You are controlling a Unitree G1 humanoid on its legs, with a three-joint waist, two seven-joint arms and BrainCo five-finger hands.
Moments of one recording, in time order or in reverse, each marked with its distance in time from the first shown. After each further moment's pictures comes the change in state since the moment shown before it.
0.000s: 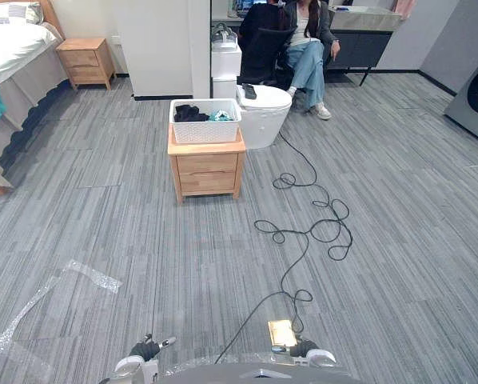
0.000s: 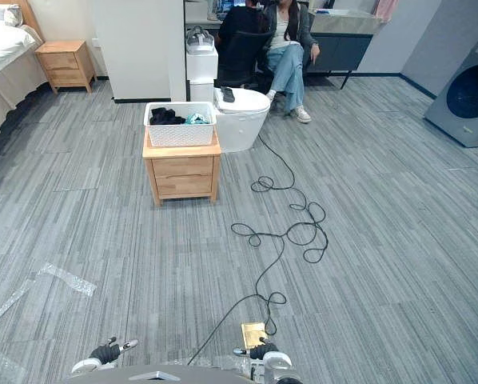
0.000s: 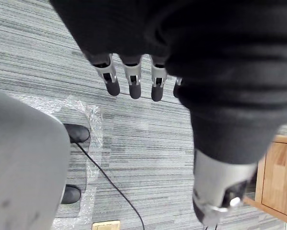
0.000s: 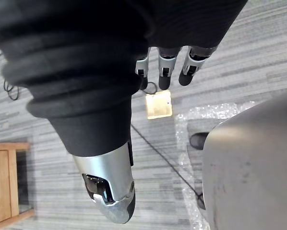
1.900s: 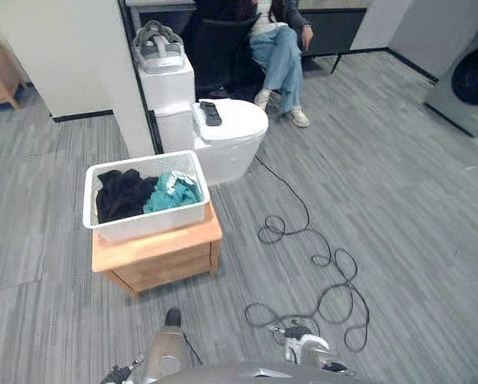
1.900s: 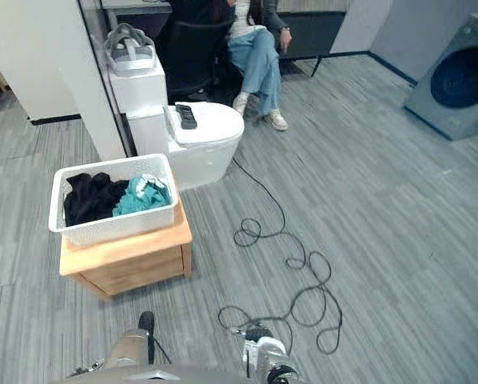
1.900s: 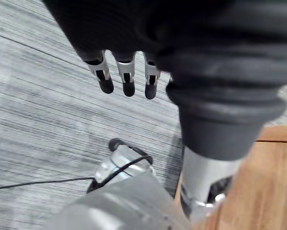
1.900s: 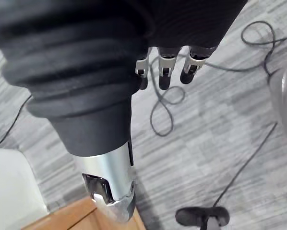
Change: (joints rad) left arm 0.095 0.034 0.235 -0.034 -0.157 0.015 0.045; right arm -0.056 0.040 0.037 -0.022 0.233 -0.010 -0.047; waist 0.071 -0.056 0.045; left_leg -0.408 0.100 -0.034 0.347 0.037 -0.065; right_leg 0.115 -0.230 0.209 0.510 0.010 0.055
